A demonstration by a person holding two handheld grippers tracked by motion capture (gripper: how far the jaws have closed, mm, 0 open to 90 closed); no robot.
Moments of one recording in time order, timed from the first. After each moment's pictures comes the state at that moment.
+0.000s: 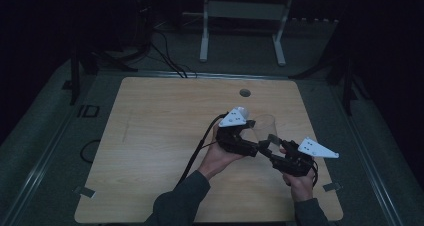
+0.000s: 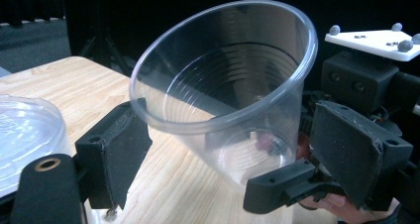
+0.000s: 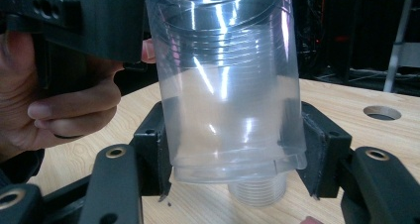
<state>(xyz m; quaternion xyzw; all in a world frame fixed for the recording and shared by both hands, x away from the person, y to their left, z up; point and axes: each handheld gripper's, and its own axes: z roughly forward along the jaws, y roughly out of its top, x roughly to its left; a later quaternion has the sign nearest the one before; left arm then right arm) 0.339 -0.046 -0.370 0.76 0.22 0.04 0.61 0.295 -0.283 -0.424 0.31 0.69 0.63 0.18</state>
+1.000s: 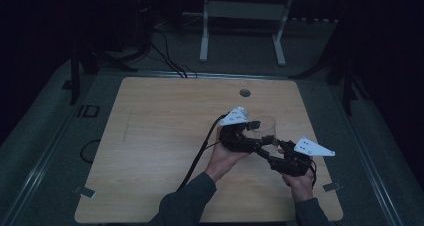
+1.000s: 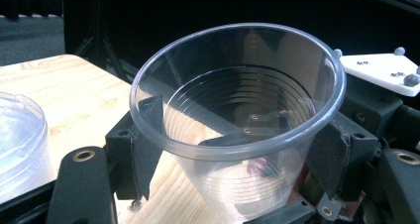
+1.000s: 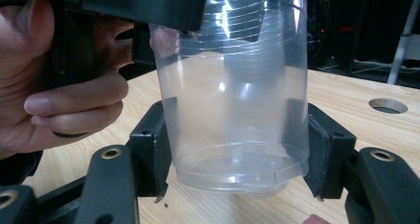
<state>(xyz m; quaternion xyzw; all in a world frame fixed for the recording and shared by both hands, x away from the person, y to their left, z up) 0.343 -0.052 -0.375 0.74 0.25 0.02 0.63 0.296 -0.279 -0.423 0.30 0.71 0.61 0.17</state>
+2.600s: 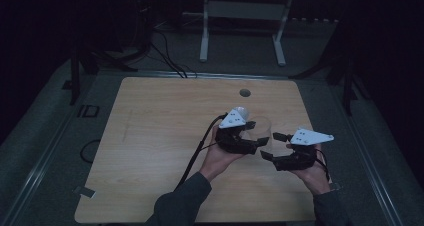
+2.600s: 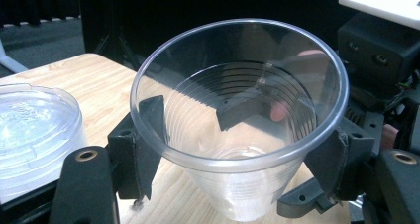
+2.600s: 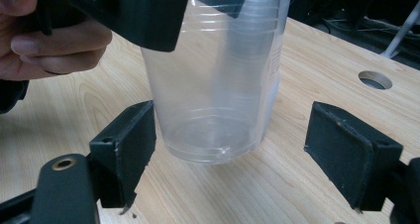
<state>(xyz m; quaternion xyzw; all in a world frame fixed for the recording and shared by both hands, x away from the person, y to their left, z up) 0.338 -0.045 -0.373 0.77 0.23 0.06 0.59 0.306 -0.283 -0.388 0.27 0.81 0.48 0.17</state>
